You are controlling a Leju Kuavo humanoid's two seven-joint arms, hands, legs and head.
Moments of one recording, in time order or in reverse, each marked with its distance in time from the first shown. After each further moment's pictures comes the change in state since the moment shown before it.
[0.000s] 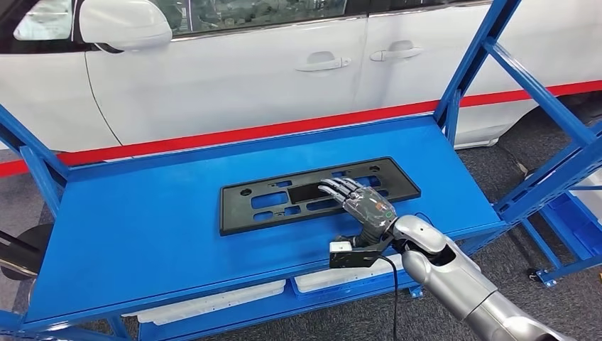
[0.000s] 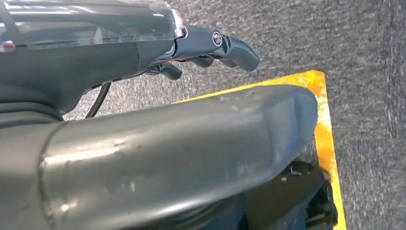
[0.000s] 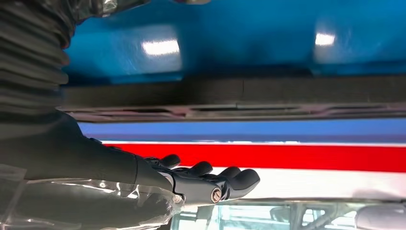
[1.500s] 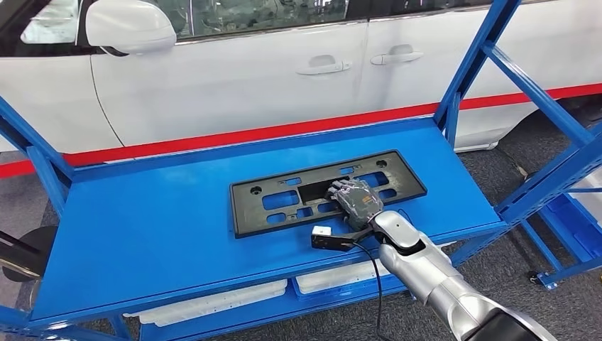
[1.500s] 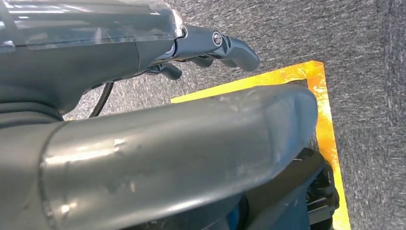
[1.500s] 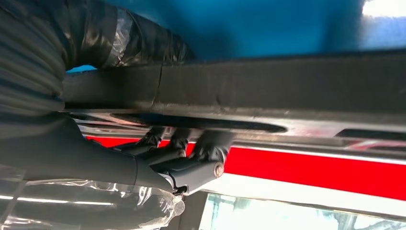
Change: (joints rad) left arm -0.007 -0.020 0.032 0.000 -0.049 -0.020 0.012; right arm -0.155 0.168 0.009 0.415 0.202 -0.178 0.095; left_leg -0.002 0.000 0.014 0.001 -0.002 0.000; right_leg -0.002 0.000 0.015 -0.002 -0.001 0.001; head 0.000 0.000
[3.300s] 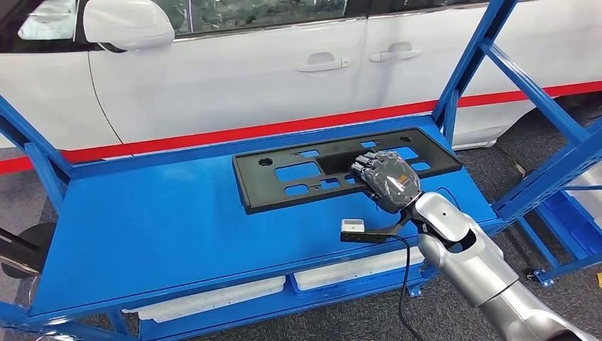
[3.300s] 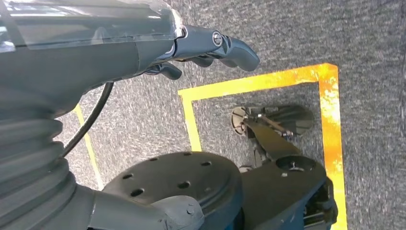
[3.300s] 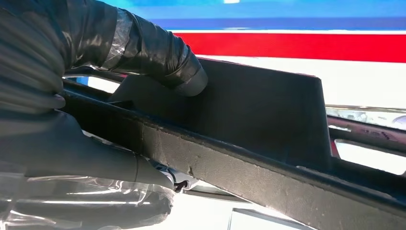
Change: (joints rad) left arm -0.011 -0.001 0.088 0.000 -0.010 -0.017 0.029; right arm 0.135 -0.218 -0.126 -0.546 0.019 0.025 -0.042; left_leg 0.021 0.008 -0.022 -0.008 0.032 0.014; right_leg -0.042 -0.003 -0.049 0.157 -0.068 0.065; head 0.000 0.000
